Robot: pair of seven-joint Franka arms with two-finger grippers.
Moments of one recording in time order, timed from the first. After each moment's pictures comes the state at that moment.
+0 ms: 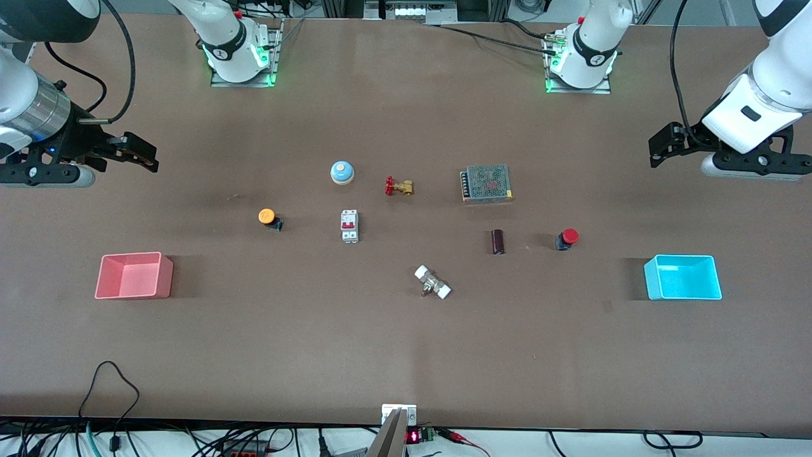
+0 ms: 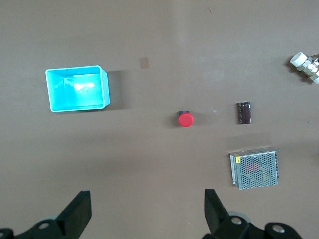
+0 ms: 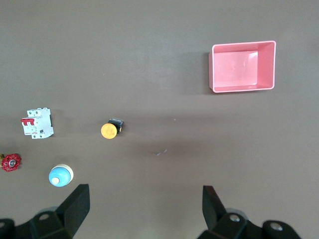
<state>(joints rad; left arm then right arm) -0.06 -0.04 -0.04 -1.71 0.03 1.66 -0.05 -0.06 0.02 0.14 -1.69 0.01 1.66 0.09</state>
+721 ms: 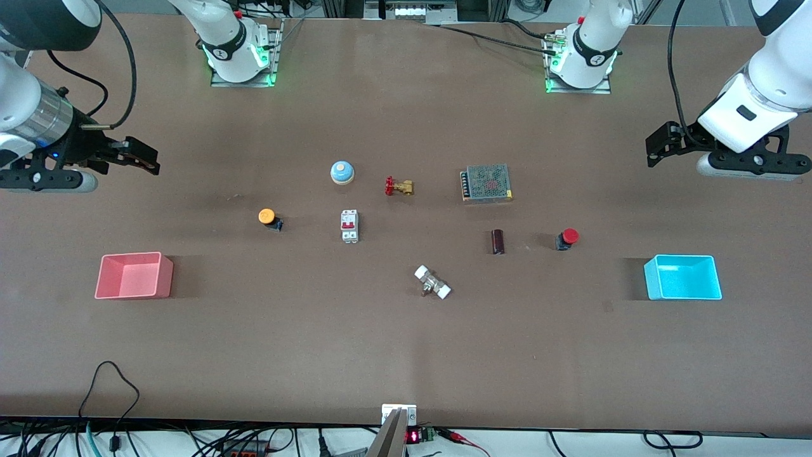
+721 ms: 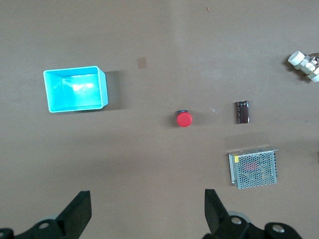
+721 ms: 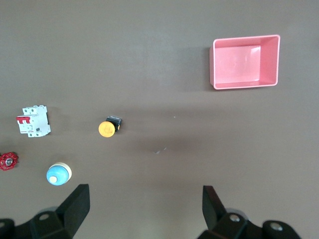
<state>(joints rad) -0.07 -0.04 -0.05 -1.71 0.03 1.66 -0.05 -0.06 0.06 0.14 -1.69 0.01 1.66 0.09</state>
